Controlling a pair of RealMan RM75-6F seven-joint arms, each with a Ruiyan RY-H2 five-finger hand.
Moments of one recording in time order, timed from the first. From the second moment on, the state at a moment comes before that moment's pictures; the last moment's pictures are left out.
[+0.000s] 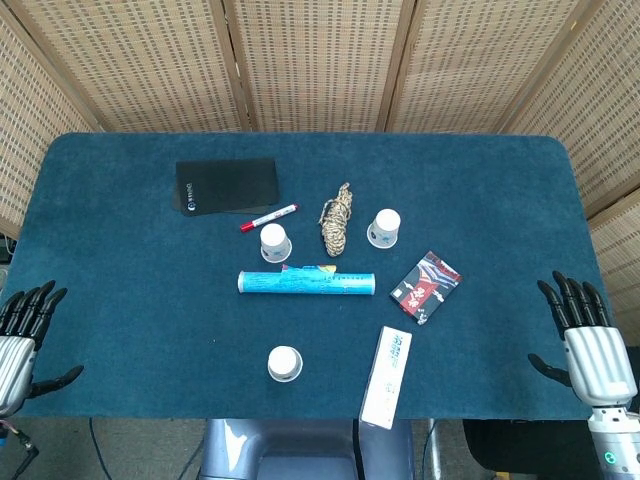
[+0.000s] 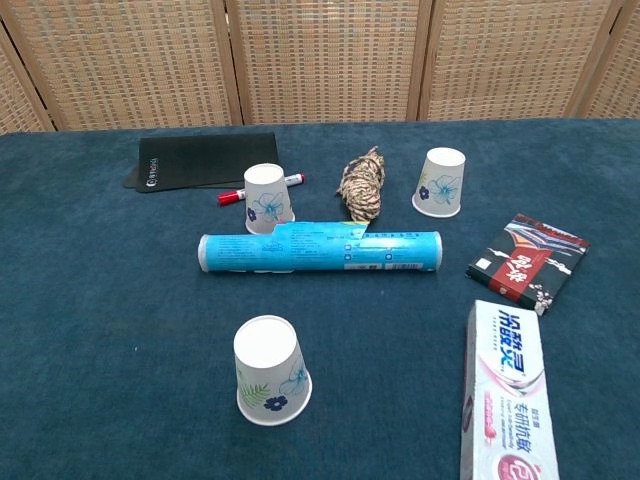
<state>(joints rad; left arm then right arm) -0.04 -1.02 0.01 -1.81 1.61 1.54 0.09 0.07 -1.05 0.09 -1.77 -1.57 1.52 -0.11</state>
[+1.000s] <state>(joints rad) -0.11 -1.06 -0.07 -1.80 1.41 1.43 0.16 0.77 -1.24 0.35 -1.44 -1.06 0.73 -0.12</state>
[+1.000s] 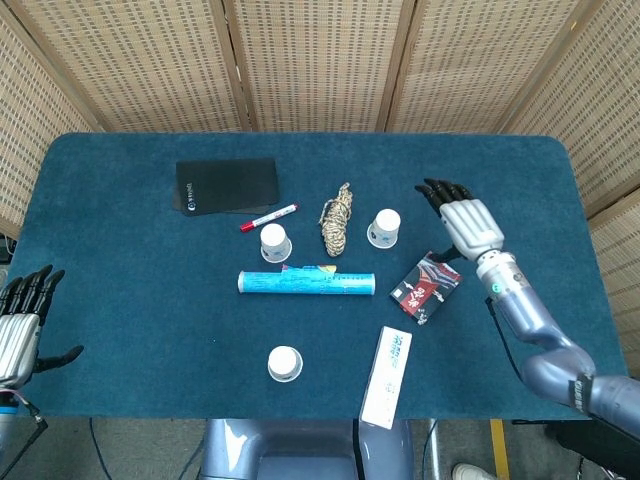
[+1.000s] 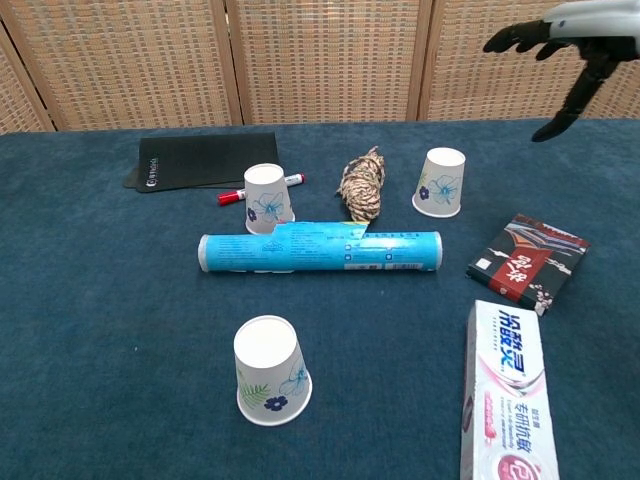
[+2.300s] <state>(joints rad) -0.12 -1.06 -0.09 -1.78 1.31 1.39 0.14 1.01 -1.71 0.33 -0.82 -0.90 0.63 -0.12</state>
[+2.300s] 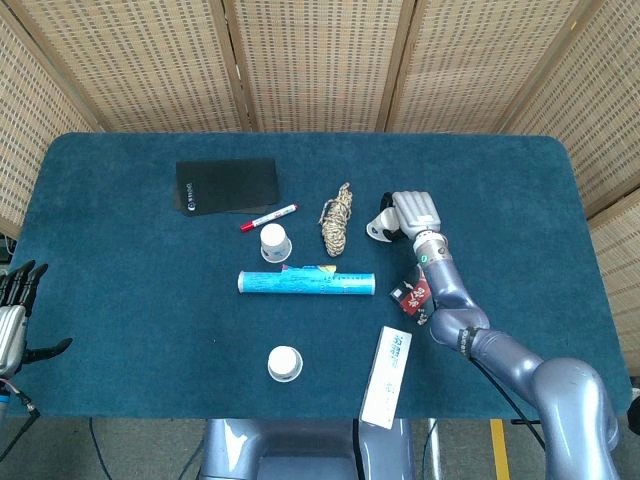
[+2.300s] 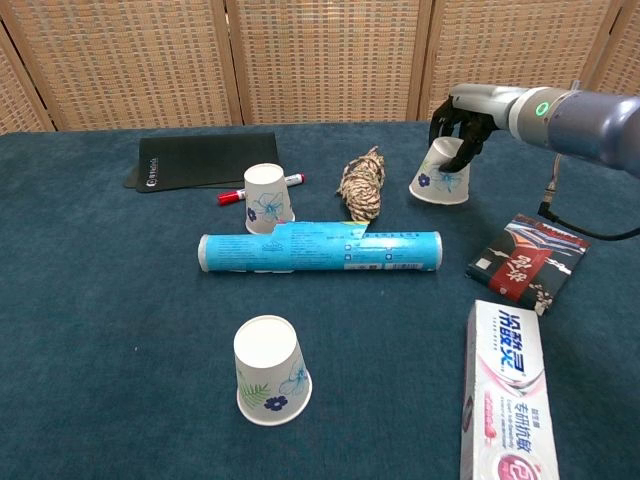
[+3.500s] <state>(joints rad) -0.12 -1.03 -0.04 -1.81 1.42 1.40 0.10 0.78 -1.12 0.10 -1.96 -1.57 0.88 -0.21</state>
